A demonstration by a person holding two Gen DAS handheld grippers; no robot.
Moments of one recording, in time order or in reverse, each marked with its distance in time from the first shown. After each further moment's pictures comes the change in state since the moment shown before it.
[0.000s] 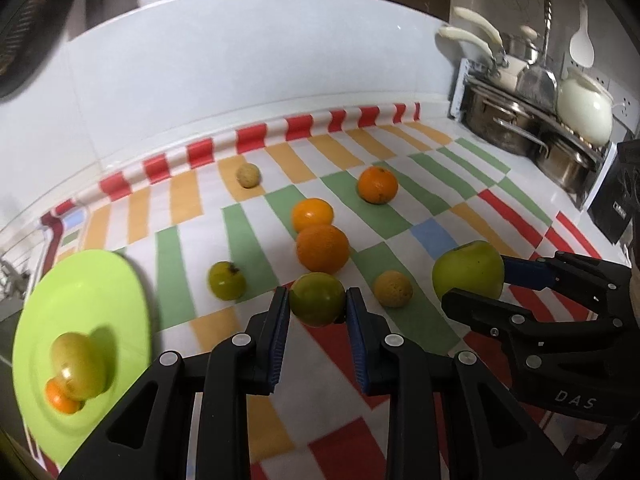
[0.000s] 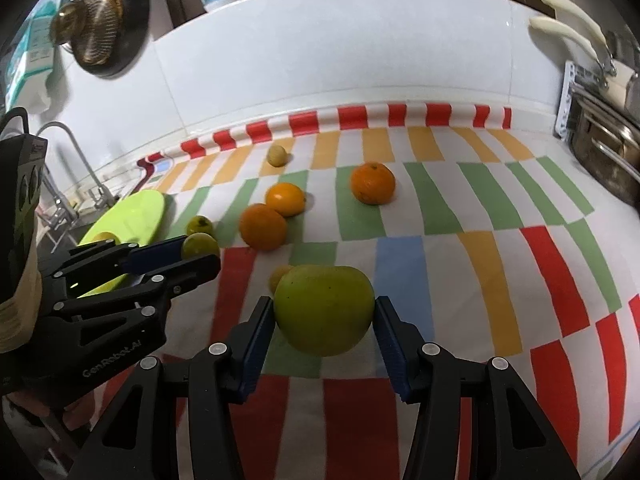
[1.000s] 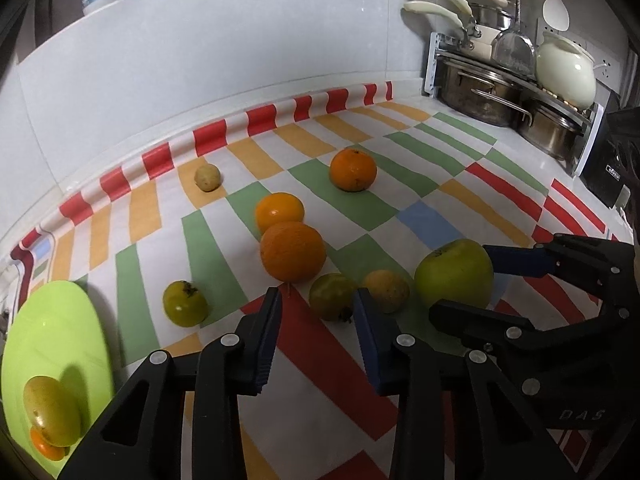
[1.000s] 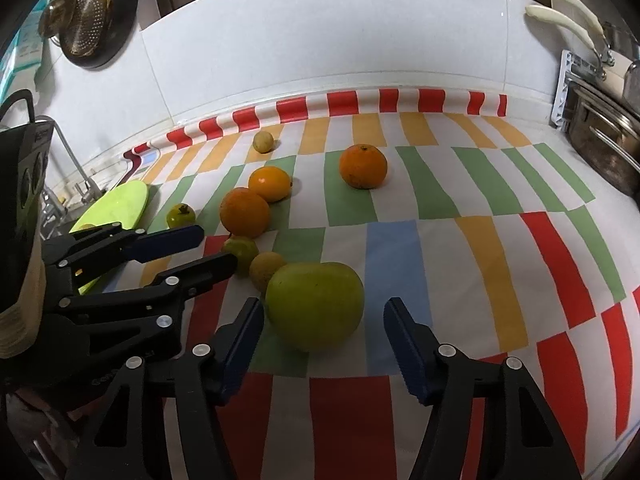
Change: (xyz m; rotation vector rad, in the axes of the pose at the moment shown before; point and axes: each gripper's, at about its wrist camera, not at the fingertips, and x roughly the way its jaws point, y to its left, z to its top) left arm 0.043 -0.014 0.003 0.128 0.031 -0.070; right arm 0.020 -0.009 -0.008 0.016 0.034 -0.034
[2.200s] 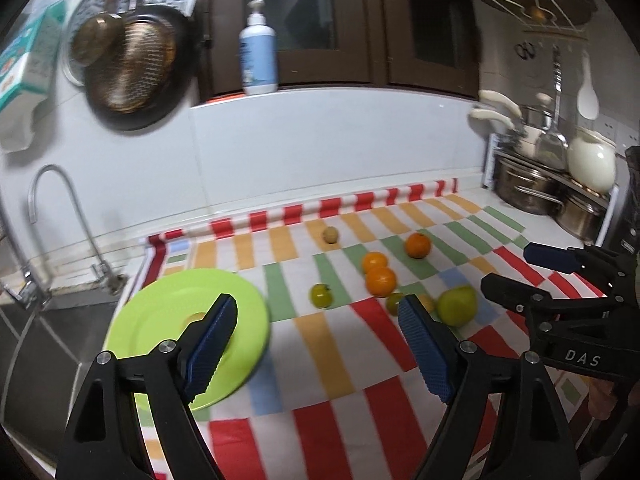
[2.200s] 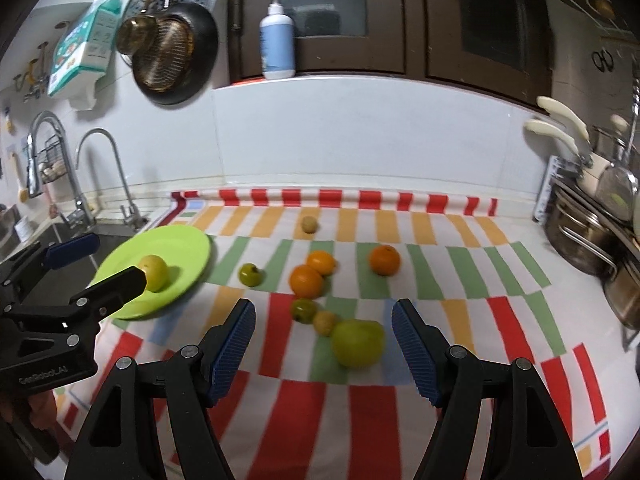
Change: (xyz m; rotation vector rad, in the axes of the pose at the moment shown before) left arm -0.157 0.010 -0.038 -0.165 -0.261 0.274; right arm -0.100 0.052 0.004 -0.148 -0.247 -0.040
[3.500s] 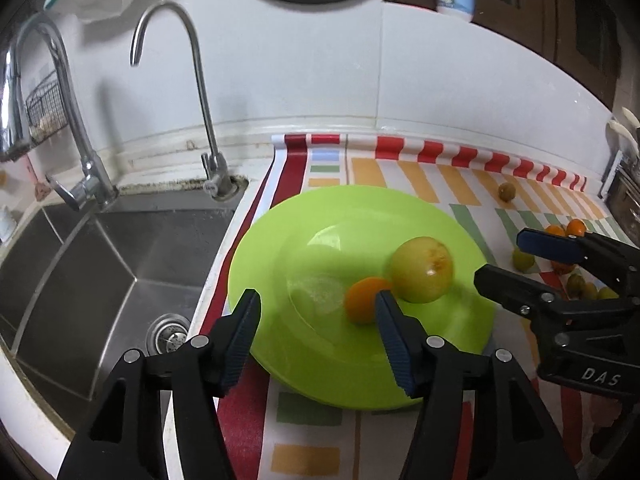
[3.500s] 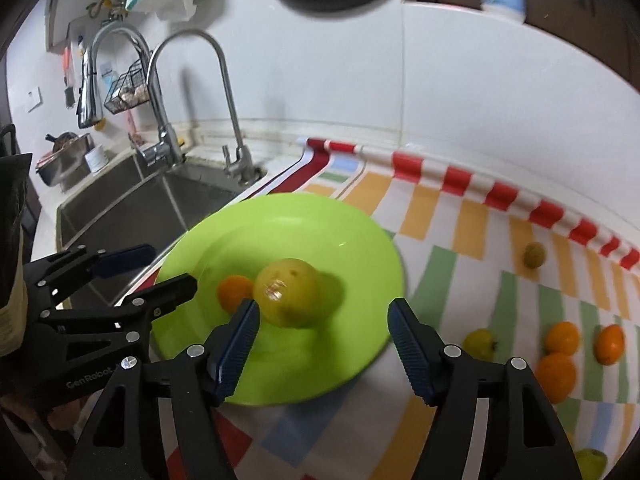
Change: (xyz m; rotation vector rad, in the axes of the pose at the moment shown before) left arm 0.042 0.170 -0.047 -0.246 0.223 0.264; right arm 0.135 0.172 0.034 -0.229 0.153 0.378
